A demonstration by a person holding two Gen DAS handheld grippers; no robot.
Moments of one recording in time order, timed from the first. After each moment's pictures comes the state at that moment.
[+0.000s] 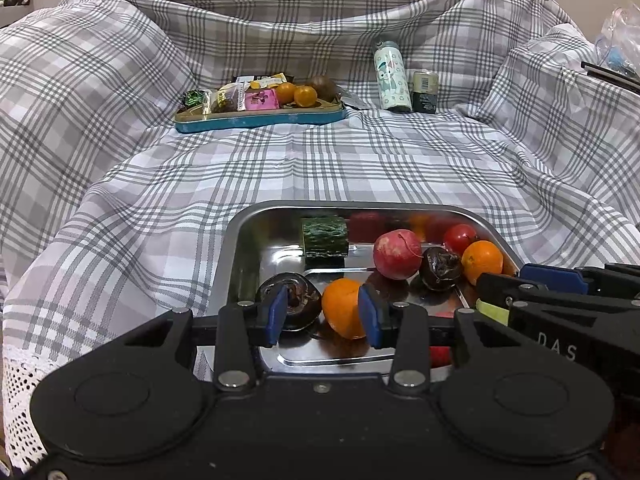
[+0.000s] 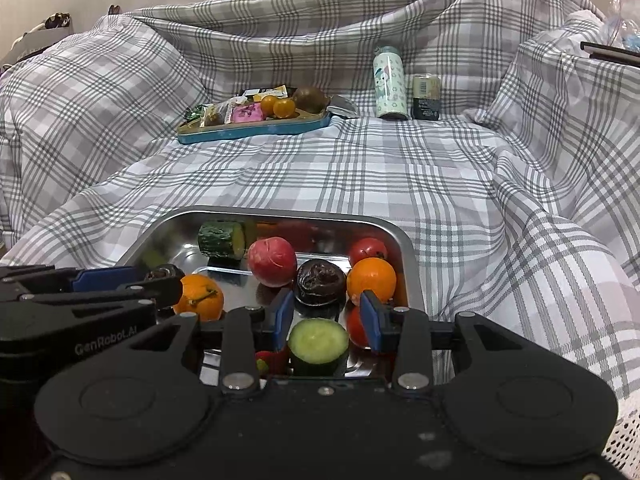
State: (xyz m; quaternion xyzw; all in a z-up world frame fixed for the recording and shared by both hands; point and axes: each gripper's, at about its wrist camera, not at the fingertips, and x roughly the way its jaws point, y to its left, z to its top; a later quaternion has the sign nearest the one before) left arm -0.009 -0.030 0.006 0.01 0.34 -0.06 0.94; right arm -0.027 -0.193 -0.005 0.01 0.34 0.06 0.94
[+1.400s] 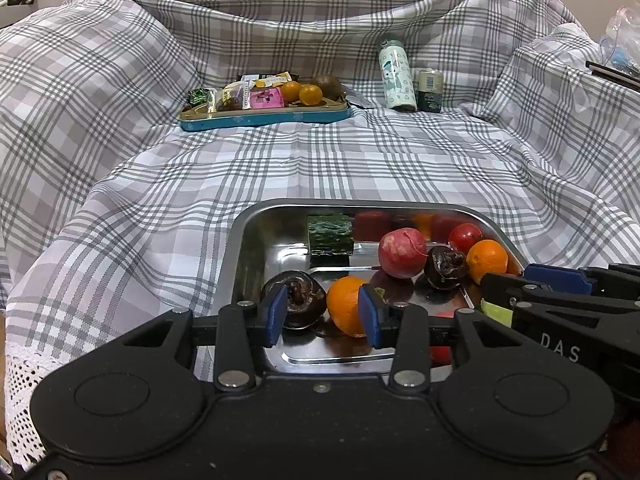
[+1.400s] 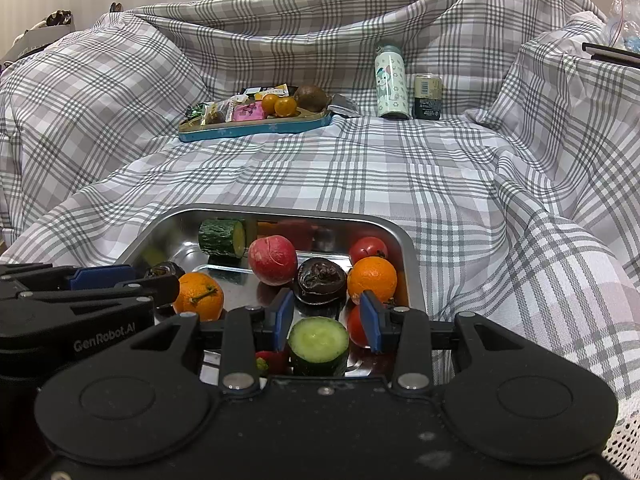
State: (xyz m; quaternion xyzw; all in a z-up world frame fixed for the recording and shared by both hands) left arm -0.010 -0.028 0.005 0.01 0.34 -0.05 0.94; right arm -0.028 -0.191 -0.006 0.01 0.35 0.06 0.94
